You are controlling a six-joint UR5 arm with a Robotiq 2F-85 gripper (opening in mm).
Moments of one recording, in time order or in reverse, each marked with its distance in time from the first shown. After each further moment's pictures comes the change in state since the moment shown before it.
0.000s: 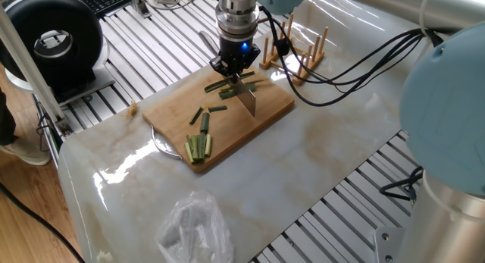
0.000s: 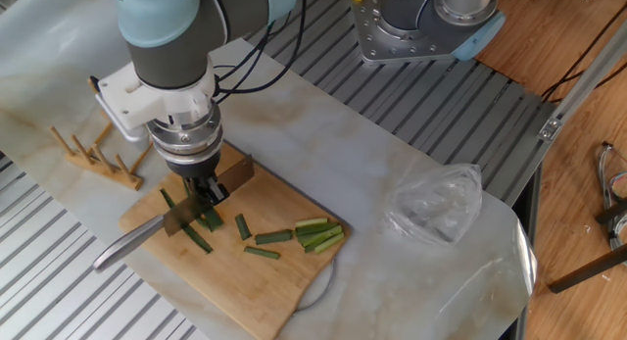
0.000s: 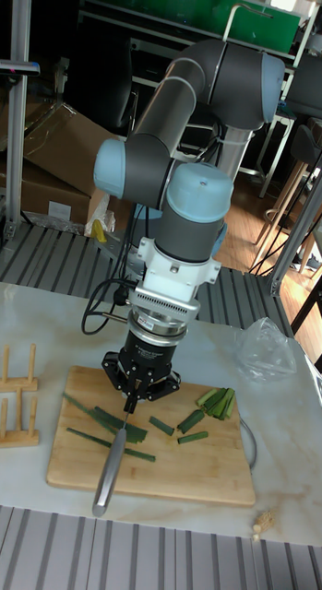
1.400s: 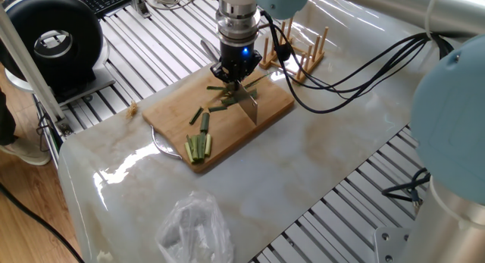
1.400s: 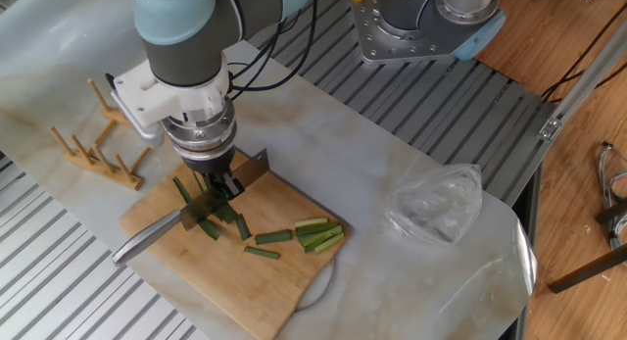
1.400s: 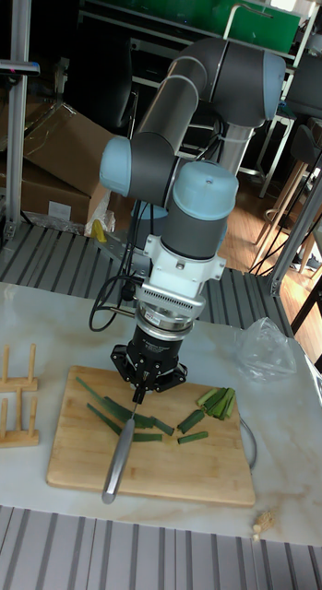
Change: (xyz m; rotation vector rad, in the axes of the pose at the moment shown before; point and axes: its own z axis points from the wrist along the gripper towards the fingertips) arm 0.017 0.006 -0.004 -0.005 0.012 0.009
